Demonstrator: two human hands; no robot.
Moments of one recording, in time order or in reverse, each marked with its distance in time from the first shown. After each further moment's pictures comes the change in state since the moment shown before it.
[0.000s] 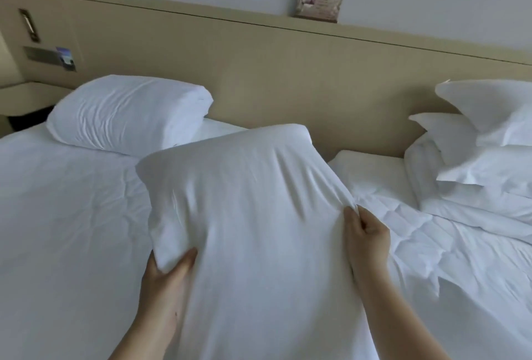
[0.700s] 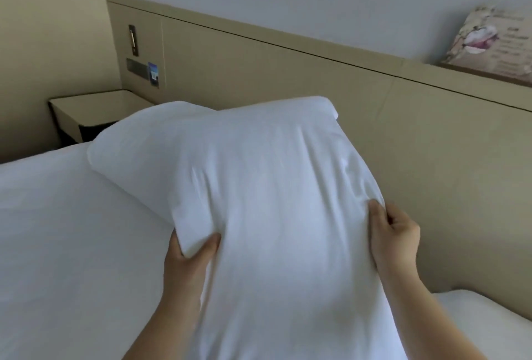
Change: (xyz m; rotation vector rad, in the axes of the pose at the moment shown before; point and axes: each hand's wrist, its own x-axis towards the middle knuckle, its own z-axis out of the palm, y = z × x) left_hand 0.427 0.044 0.170 -0.055 0.367 0.252; right_hand 0.407 -0.057 0.354 0.065 -0.262 -0.247
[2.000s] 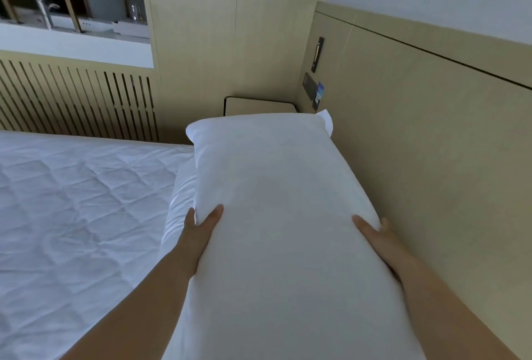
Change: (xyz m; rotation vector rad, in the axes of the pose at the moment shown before) left_hand 0.484 -0.070 0.073 0.164 0.660 -0.275; right_hand 0.392 0.065 0.576 -0.239 -1.305 0.108
